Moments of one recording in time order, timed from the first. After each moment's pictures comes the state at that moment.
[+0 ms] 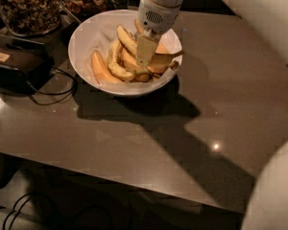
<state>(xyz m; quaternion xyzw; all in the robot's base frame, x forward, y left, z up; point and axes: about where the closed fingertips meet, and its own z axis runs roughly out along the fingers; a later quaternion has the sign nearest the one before) 0.604 -0.018 0.936 -0.58 0.80 0.04 0.14</state>
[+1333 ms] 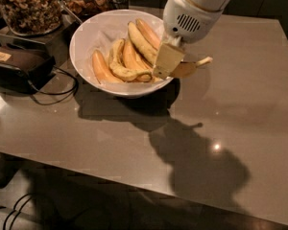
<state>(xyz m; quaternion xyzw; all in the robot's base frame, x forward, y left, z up) 0.506 -0.053 0.979 -0.58 0.79 0.04 0.20</state>
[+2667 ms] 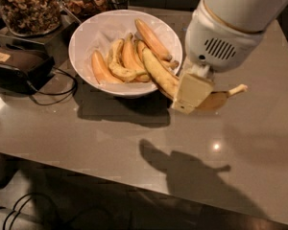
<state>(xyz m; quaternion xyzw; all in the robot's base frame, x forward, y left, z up) 0.410 -0.080 0.981 -0.56 0.81 0.03 0.14</state>
